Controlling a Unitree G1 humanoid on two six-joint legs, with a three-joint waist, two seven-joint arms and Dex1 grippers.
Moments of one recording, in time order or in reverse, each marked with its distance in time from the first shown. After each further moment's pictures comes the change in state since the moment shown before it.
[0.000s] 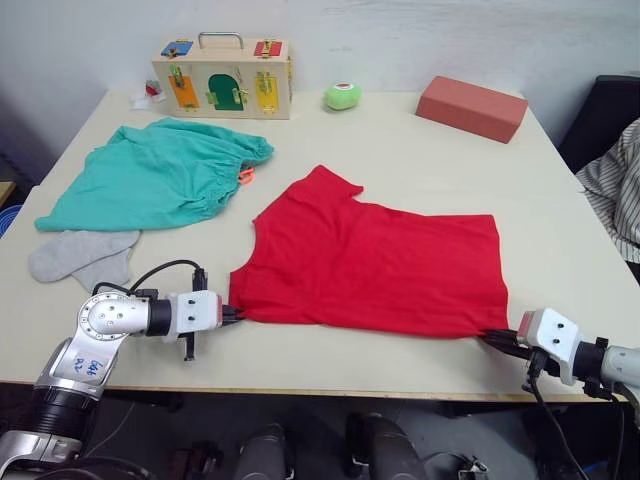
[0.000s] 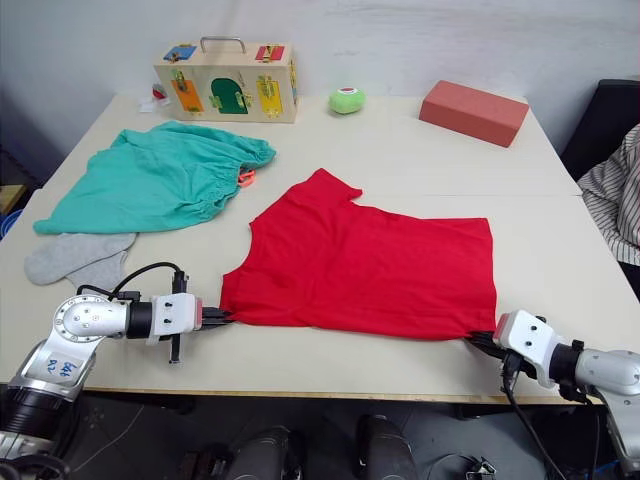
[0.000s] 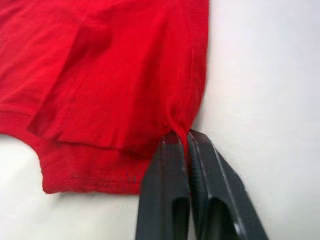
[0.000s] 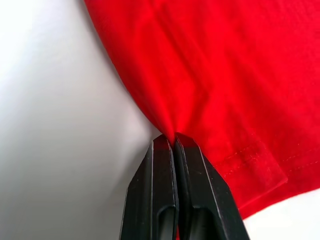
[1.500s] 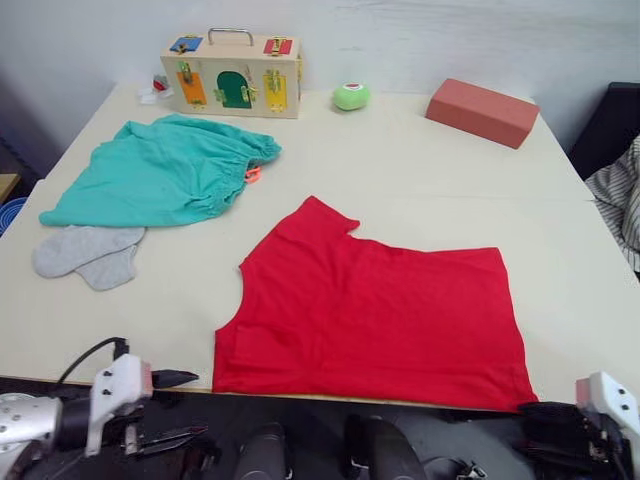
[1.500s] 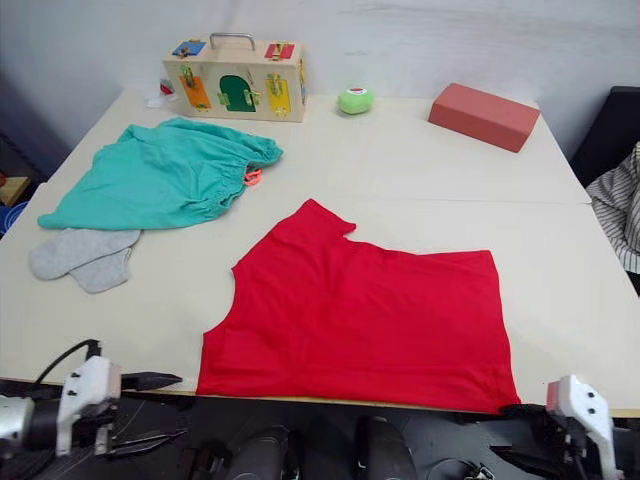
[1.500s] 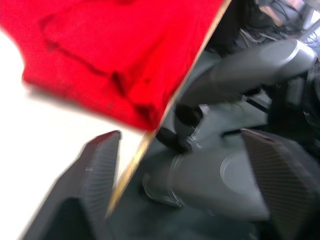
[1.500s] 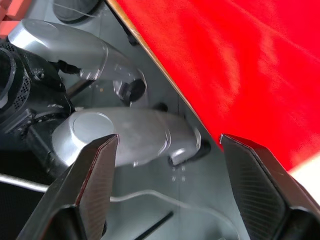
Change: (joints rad) left arm 0.778 0.146 0.516 -0.515 -0.481 0.544 -0.115; right arm 0.494 -0.119 -0.289 -0.207 0.324 0.325 0.265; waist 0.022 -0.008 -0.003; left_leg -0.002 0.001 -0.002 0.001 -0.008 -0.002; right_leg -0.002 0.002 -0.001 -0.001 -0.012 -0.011
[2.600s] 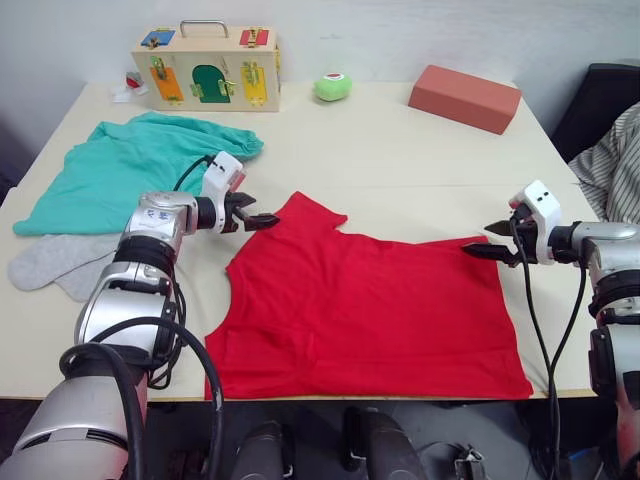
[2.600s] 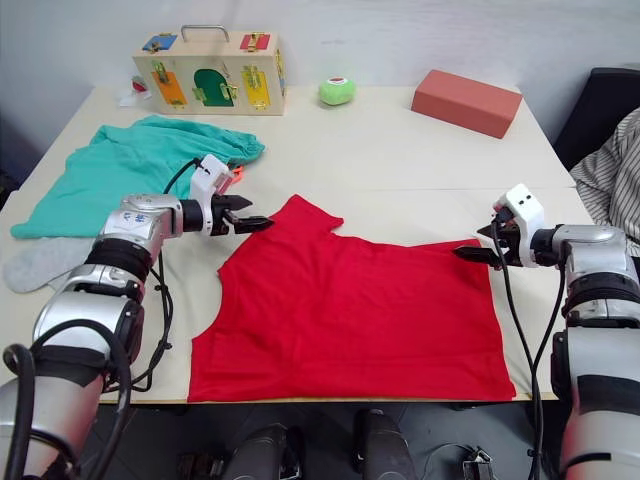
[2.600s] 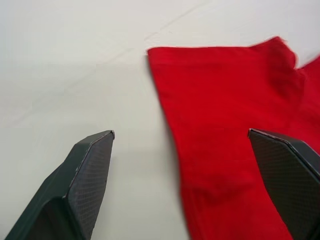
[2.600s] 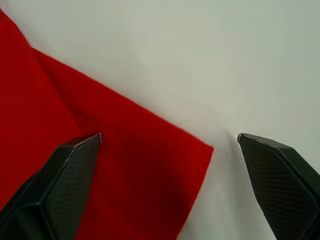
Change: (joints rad) left arm -1.772 -0.484 -0.556 1.613 0.488 -0.087 0.331; right arm -1.684 0.213 0.575 1.420 -0.512 -0.087 -0.163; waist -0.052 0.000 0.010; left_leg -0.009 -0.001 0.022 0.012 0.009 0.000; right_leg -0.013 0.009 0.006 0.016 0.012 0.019
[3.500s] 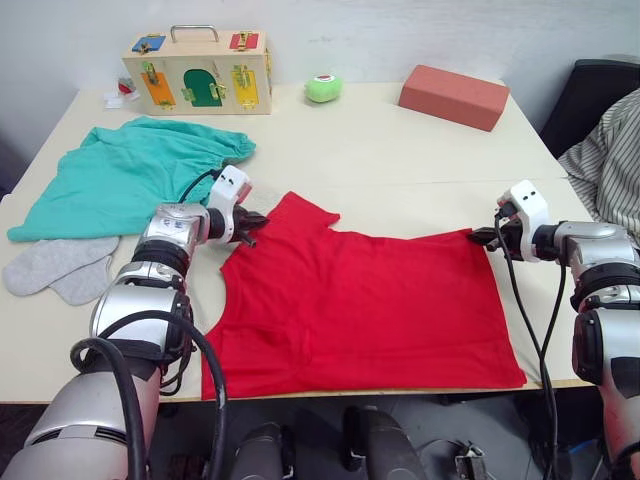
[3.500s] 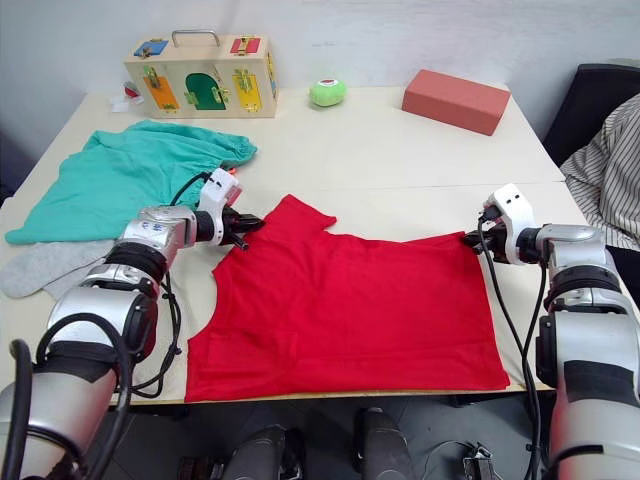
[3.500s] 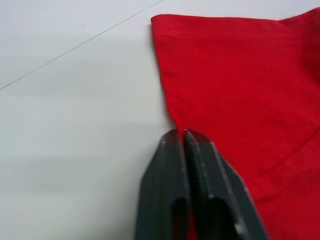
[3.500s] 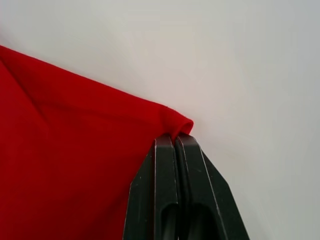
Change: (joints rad) left arm 0.020 -0.049 0.112 0.090 0.083 -0.042 0.087; right arm -0.055 0.059 -0.081 0.088 -0.057 -0.045 -0.100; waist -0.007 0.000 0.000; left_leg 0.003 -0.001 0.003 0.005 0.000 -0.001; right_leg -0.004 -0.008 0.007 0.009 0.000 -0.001
